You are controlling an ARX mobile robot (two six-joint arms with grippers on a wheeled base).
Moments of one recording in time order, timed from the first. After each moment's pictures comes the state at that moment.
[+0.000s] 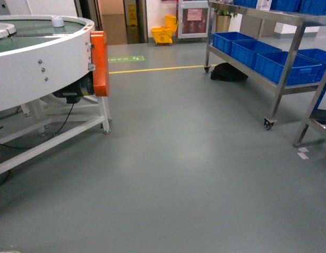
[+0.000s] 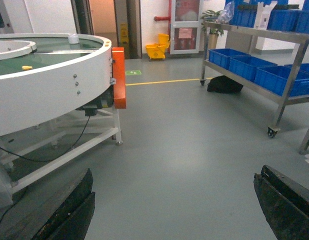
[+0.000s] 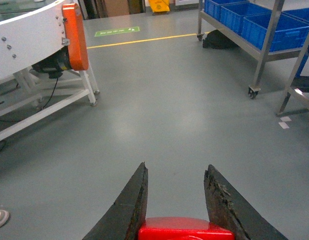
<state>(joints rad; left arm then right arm) 0.00 0.01 0.01 0.00 0.00 0.00 0.01 0.47 0.08 0.20 -0.09 0.09</state>
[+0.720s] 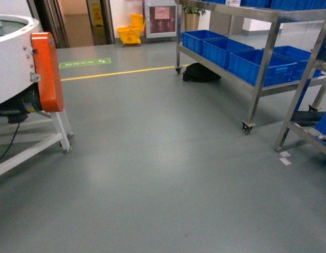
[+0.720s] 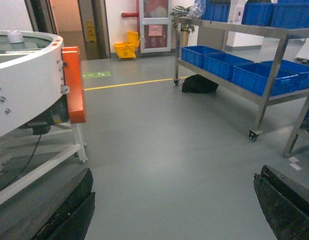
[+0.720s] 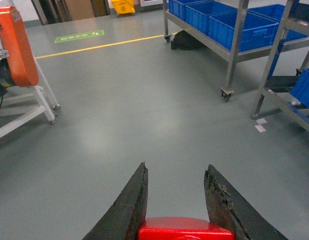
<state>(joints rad) 0.00 0.01 0.01 0.00 0.00 0.00 0.01 0.47 0.08 0.20 -0.09 0.09</state>
